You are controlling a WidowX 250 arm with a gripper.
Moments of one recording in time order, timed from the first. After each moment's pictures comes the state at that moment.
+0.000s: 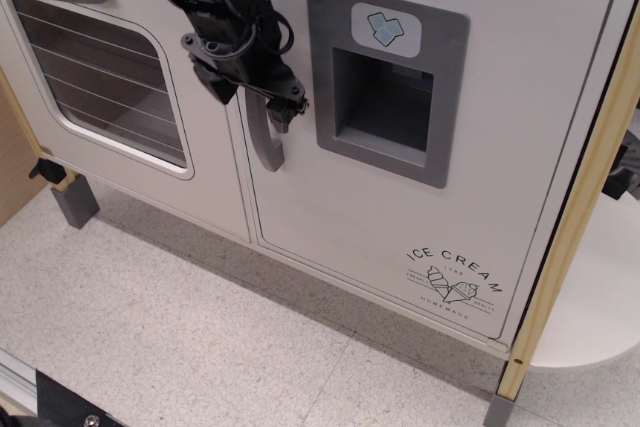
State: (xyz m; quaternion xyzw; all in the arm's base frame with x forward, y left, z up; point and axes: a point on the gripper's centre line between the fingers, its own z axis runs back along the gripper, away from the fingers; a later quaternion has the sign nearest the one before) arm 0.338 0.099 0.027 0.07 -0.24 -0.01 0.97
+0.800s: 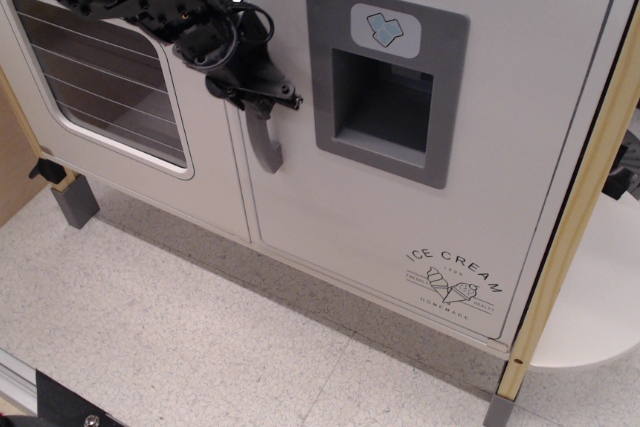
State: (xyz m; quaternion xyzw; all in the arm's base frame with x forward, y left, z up) arm 0.331 0.098 0.021 0.05 -0.28 0.00 0.96
